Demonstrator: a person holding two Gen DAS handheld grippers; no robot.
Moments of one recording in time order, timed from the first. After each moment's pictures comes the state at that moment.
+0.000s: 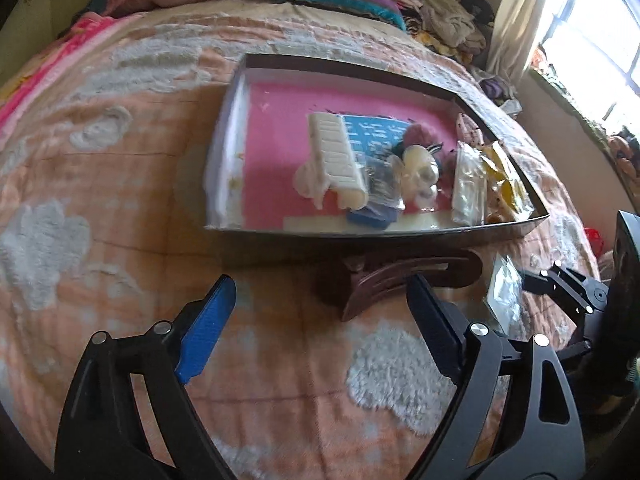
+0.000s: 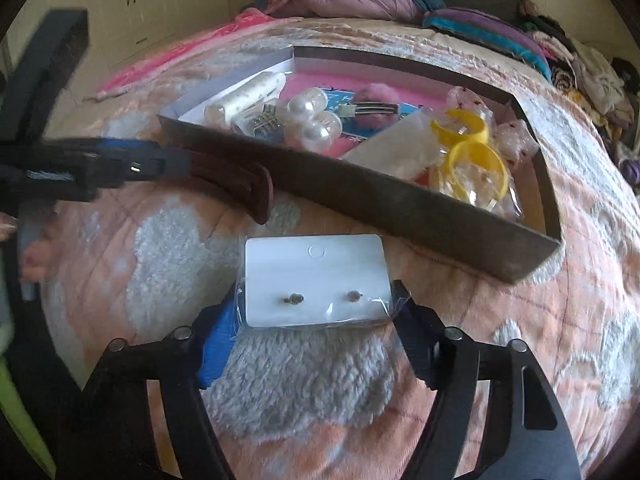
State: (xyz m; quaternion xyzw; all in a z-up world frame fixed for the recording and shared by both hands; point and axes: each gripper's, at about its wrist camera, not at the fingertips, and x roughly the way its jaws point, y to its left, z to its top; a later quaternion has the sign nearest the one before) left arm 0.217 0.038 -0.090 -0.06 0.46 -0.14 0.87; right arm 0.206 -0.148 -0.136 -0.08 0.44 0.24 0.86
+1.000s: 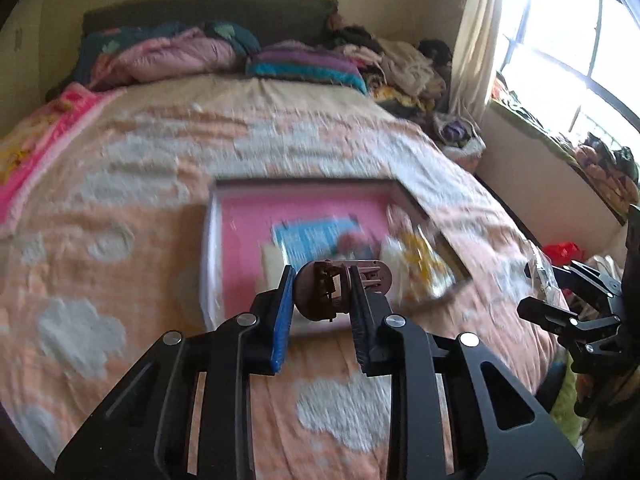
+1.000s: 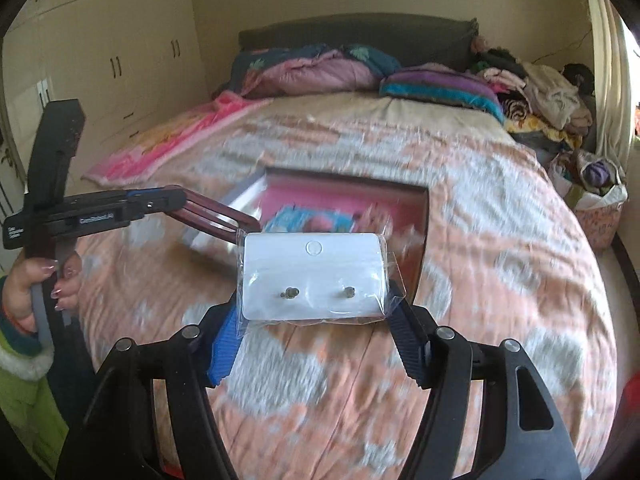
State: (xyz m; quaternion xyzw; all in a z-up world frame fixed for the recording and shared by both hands) left arm 0.203 0.023 0.015 -0.03 0.35 -0.17 0.92; right arm 0.176 -0.207 -0.014 -0.02 0.34 0.20 0.92
